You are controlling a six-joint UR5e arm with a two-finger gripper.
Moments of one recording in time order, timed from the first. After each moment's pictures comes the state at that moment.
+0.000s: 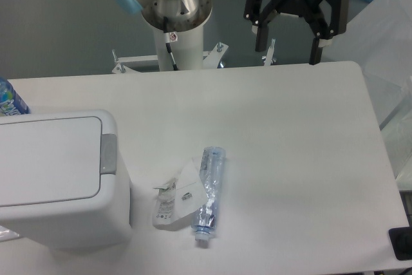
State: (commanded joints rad) arm 2.74 -1.58 -1.38 -1.27 1.09 1.37
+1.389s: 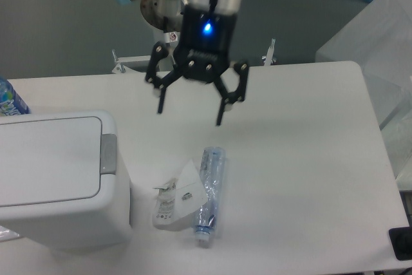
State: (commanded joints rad) arm 2.38 -1.71 -1.53 -0.95 1.08 0.24
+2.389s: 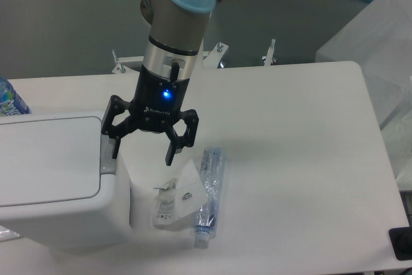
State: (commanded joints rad) arm 2.34 -1.76 -1.56 -0.92 1.09 0.12
